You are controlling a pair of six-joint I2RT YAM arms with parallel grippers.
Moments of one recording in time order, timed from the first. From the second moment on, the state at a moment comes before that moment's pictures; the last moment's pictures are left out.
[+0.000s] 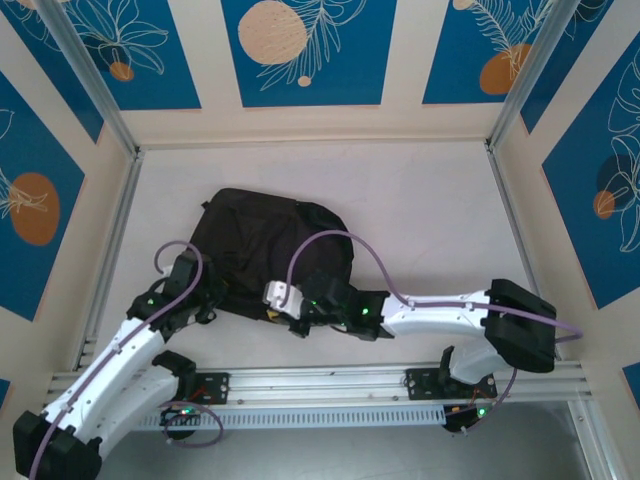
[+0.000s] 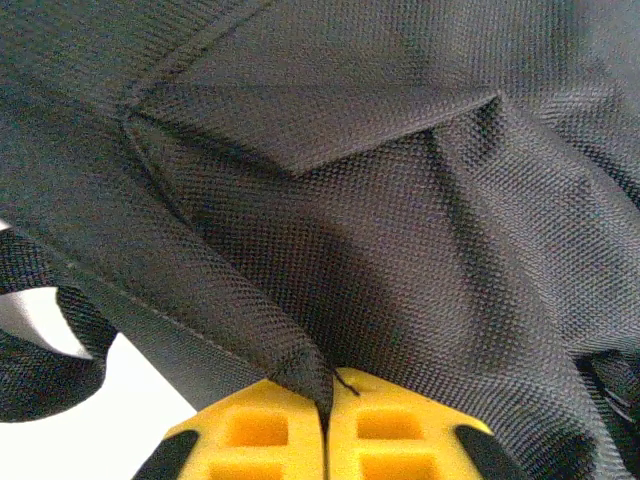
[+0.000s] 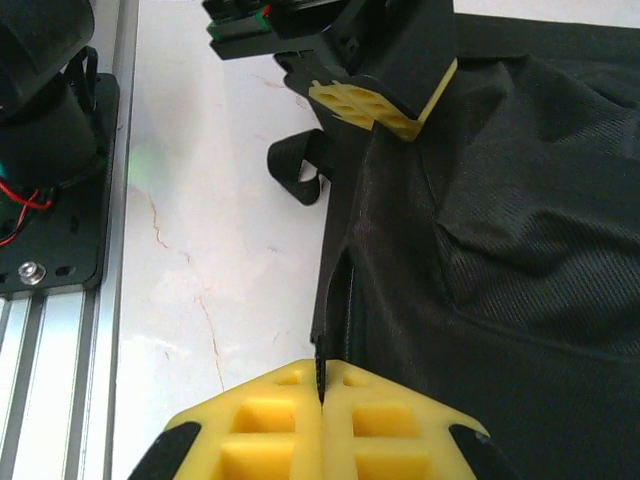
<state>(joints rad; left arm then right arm) -0.40 0.76 0.54 -0.70 -0.10 -1.14 1.21 1.40 0.74 0.14 -0.07 -0.17</state>
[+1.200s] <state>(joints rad) -0.26 1.23 0.99 -0.73 0.02 -0.76 1.26 1.32 0.73 0.09 -0.19 -0.14</state>
